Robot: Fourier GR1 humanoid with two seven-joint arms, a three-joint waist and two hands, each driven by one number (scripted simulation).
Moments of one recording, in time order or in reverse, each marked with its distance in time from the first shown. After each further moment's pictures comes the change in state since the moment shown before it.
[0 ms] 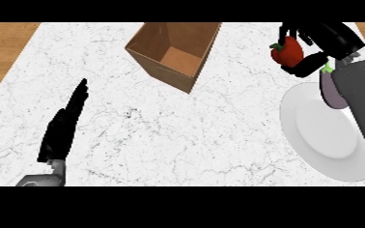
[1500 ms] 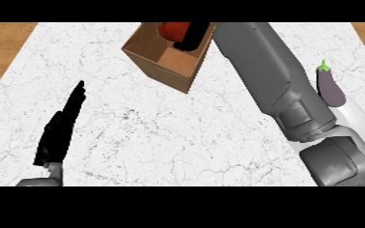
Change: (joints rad) left arm 0.023 -0.014 0.025 -0.026 -0.023 -0.025 0.012; right arm -0.568 0.457 -0.059 0.463 -0.033 0.011 0.087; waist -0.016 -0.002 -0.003
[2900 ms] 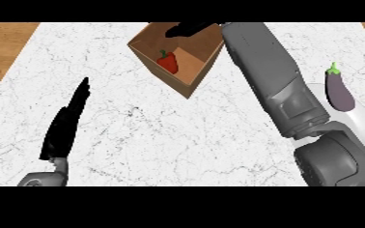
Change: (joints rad) left arm -0.037 -0.017 0.003 0.039 -0.016 -0.008 -0.031; right arm -0.033 0.023 -0.296 0.243 -0.369 -0.224 -0.049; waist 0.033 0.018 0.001
